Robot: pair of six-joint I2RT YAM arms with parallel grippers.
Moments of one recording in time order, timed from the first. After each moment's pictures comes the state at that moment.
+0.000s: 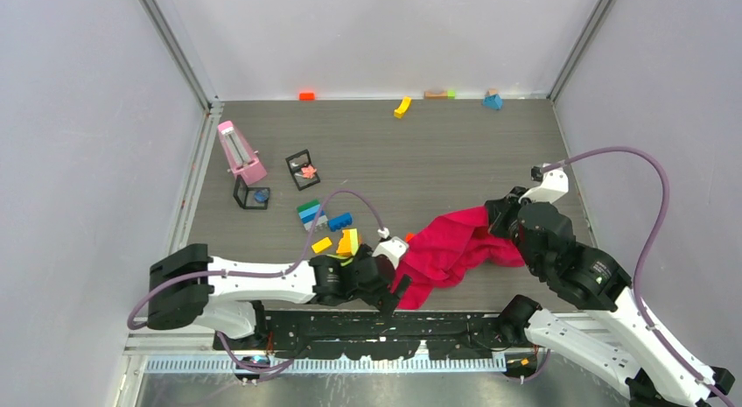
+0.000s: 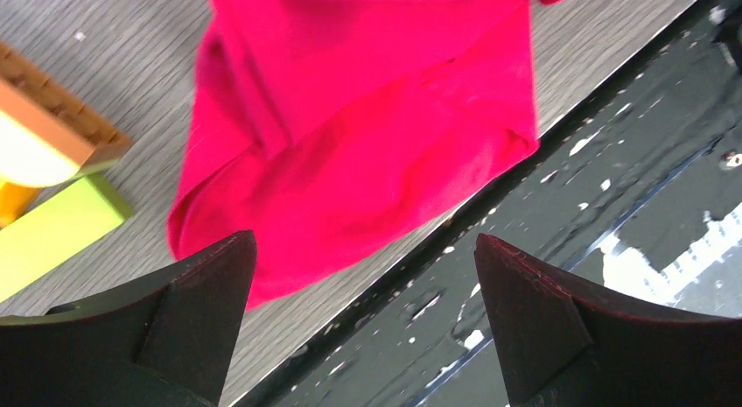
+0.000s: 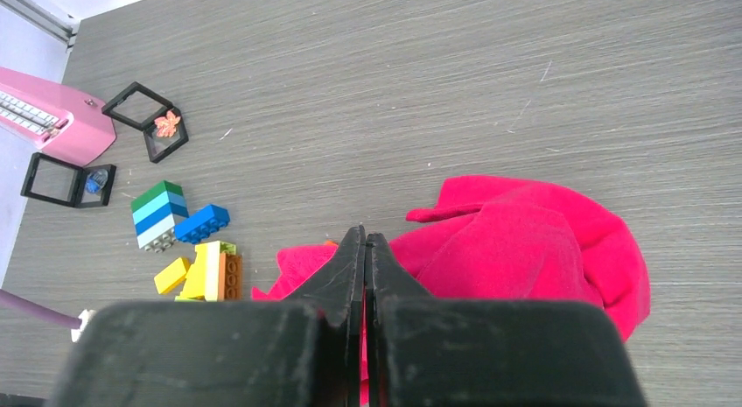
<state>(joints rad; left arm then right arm) -1.32 1.33 0.74 -0.32 -0.26 -0.58 0.76 0.60 0.96 -0.79 0.60 0.62</state>
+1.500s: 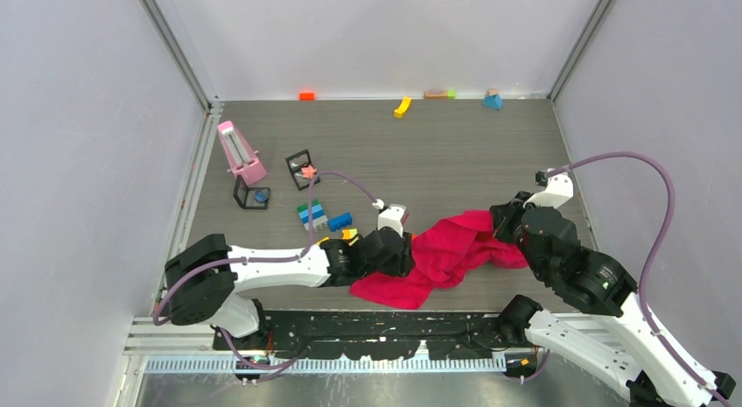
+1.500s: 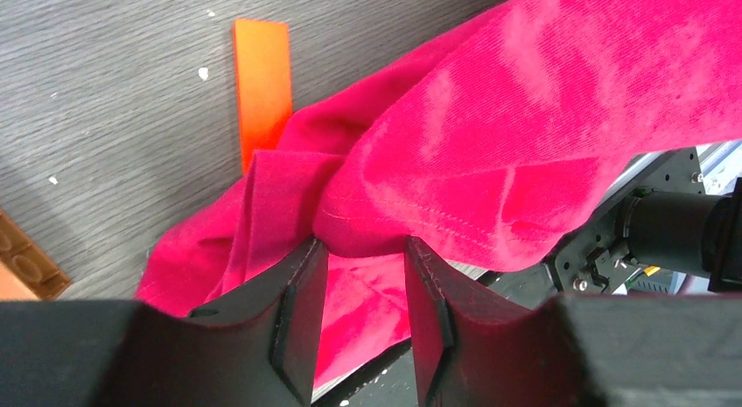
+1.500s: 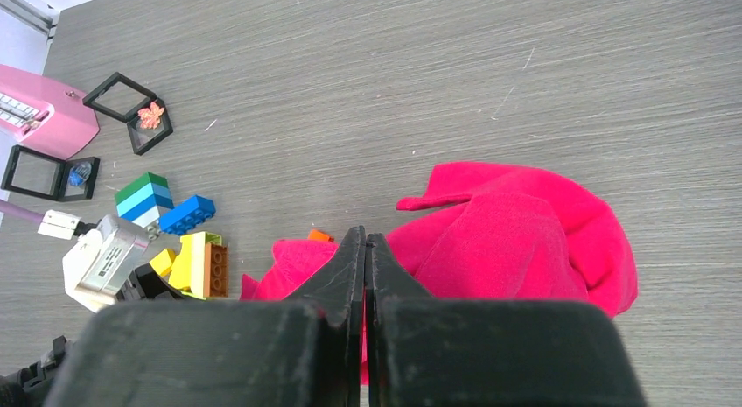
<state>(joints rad) -1.21 1.47 0.82 -0.04 -0.26 -0.79 0.76 0.57 0.96 -0.86 0.61 0.63</state>
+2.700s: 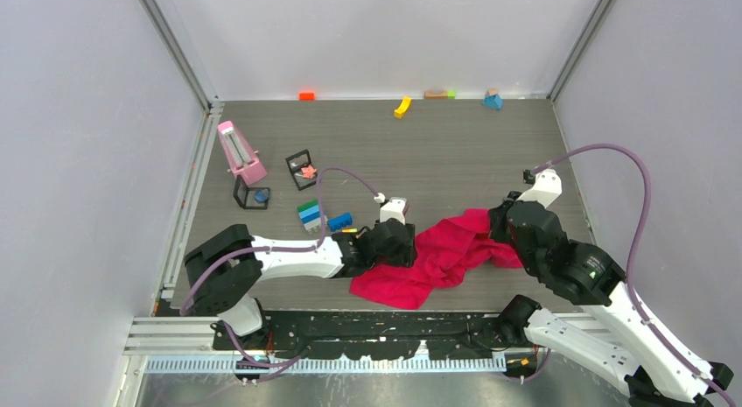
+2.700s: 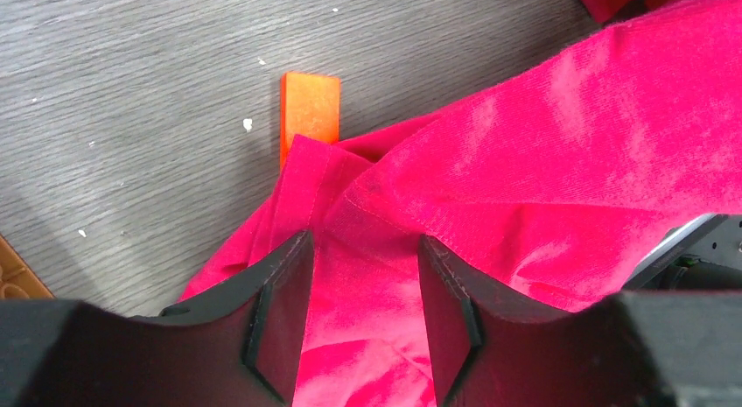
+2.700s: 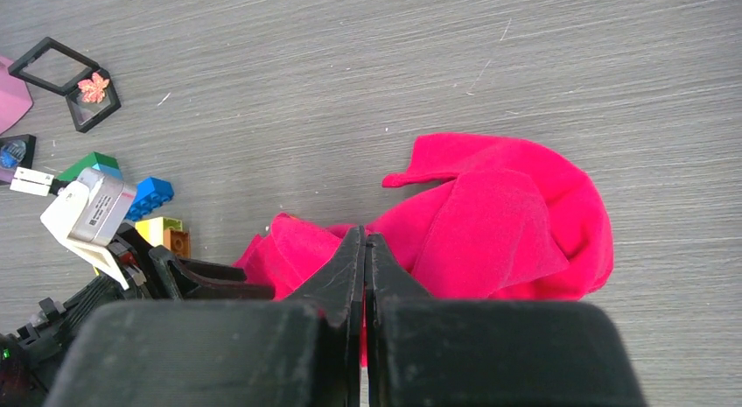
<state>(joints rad) -1.14 1.60 0.87 0.00 -0.28 -0.80 0.76 0.63 0.96 -0.91 0.62 0.64</state>
